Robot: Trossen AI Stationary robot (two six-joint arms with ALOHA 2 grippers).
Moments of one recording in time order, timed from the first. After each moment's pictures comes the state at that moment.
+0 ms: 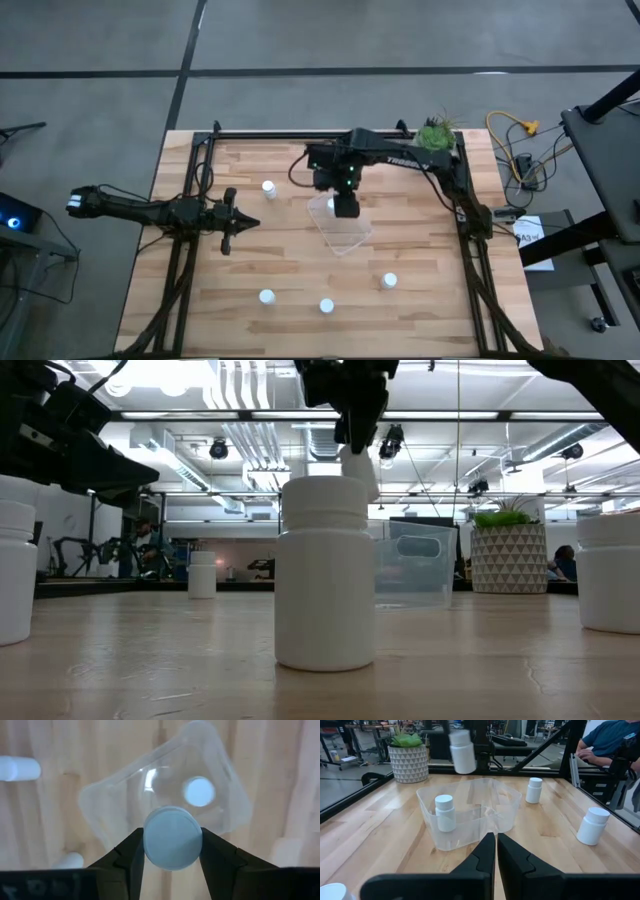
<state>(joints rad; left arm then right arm) -0.14 0.29 0.01 0.10 -0.15 -0.07 -0.15 2.15 2.28 -1.57 -0.17 -0.13</state>
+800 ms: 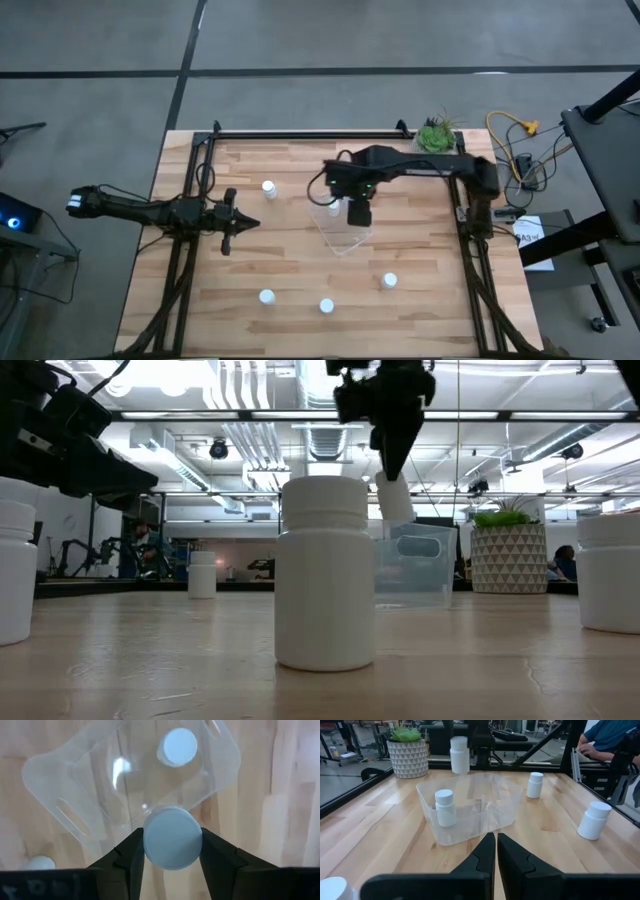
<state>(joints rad) -0.14 0.29 0.01 0.07 -0.15 -0.07 -0.10 1.87 1.77 -1.31 0.02 0.03</state>
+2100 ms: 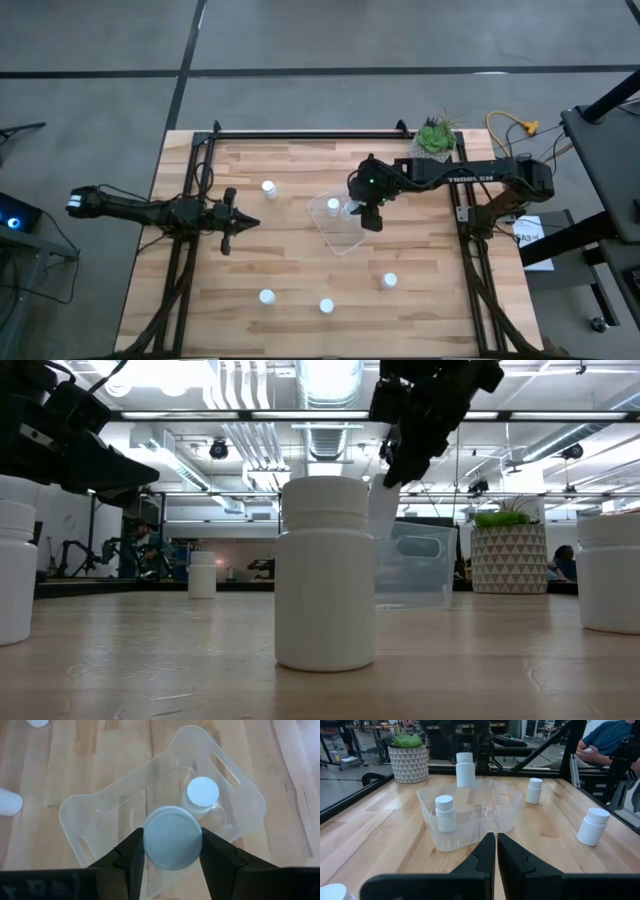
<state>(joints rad) -0.14 0.29 0.01 0.10 -0.15 -0.07 -0.15 1.52 1.13 -0.58 -0.14 -0.02</state>
